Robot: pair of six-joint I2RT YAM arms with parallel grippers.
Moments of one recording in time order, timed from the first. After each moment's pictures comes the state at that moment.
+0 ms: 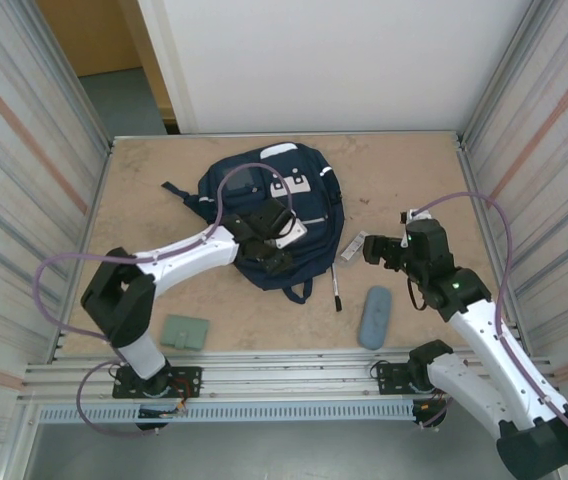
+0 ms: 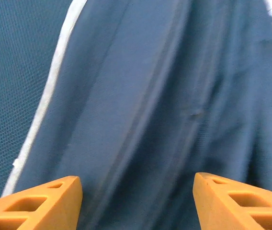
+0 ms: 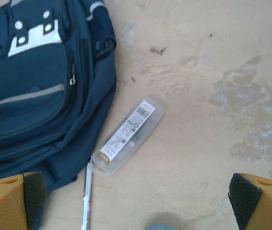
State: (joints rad) left arm -0.78 1.69 1.22 -0.62 -0.14 0.23; right arm 0.38 0.78 0.74 -0.65 0.14 0.39
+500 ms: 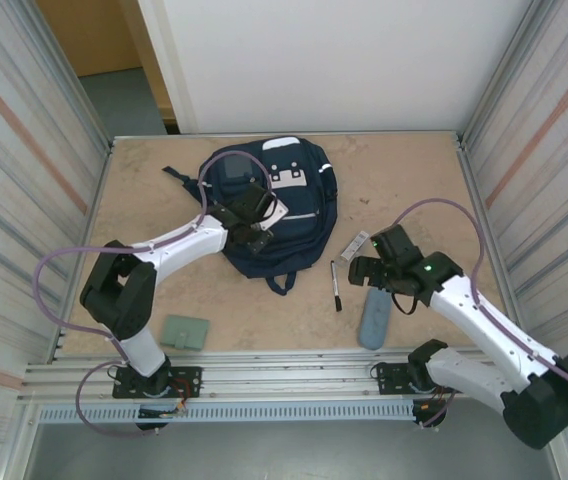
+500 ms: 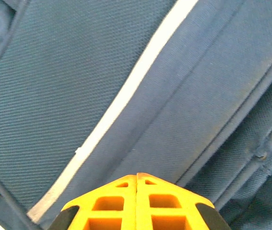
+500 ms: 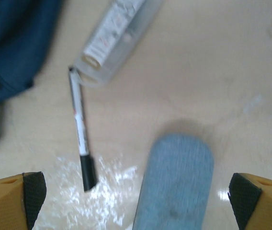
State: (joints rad) left arm -0.65 1.70 1.21 -0.53 -0.19 0.26; right arm 0.57 0.99 0.79 -0.94 0.16 0.69
